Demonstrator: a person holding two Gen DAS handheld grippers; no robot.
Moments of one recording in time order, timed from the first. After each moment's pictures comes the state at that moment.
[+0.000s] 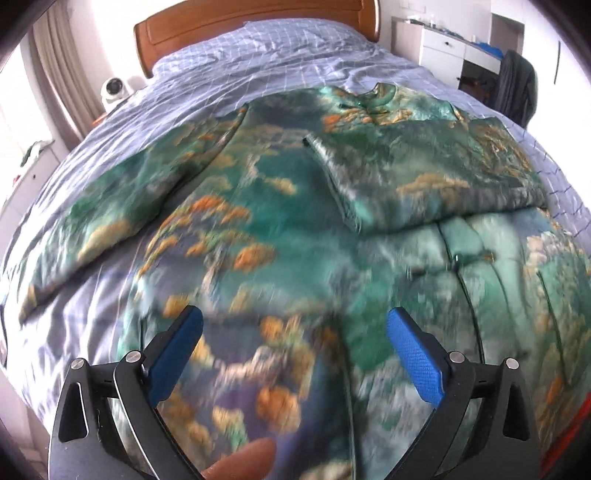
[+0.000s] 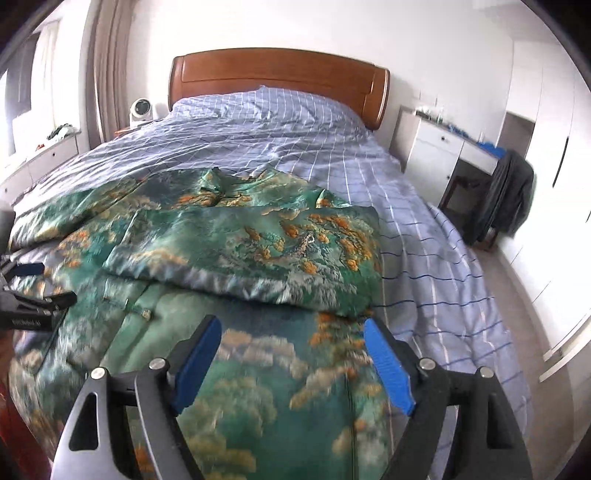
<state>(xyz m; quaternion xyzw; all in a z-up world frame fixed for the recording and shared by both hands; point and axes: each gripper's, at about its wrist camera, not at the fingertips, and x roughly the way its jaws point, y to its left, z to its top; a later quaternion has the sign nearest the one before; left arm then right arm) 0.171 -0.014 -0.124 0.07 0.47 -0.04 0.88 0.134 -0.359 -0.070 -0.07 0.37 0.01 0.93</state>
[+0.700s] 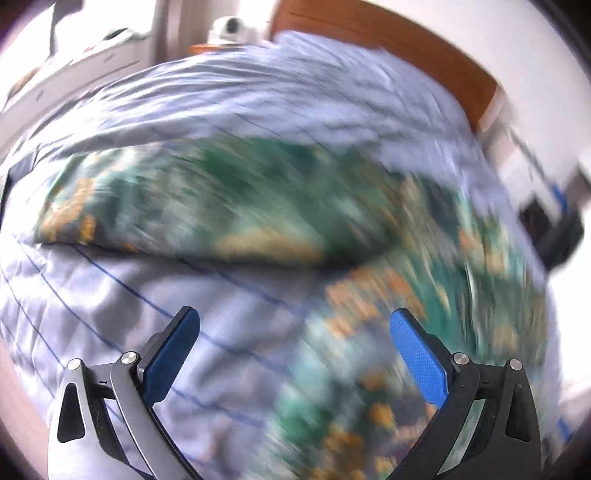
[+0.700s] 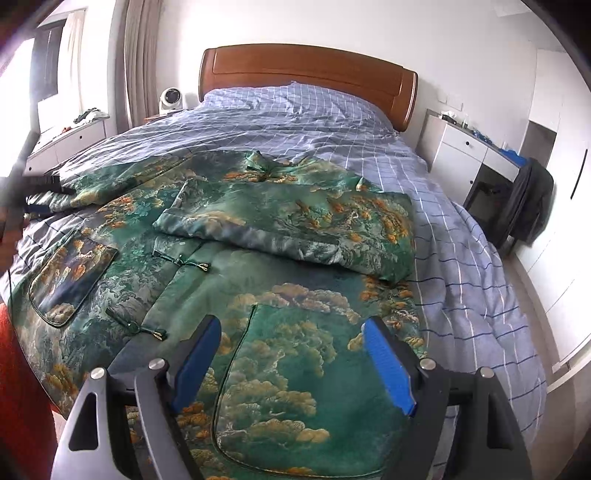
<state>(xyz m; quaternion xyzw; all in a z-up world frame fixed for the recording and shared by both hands) 0.209 0.197 -0.096 -0.19 0.43 0.08 0.88 0.098 -0.330 -0.083 -0.08 0.37 0.06 0.92</state>
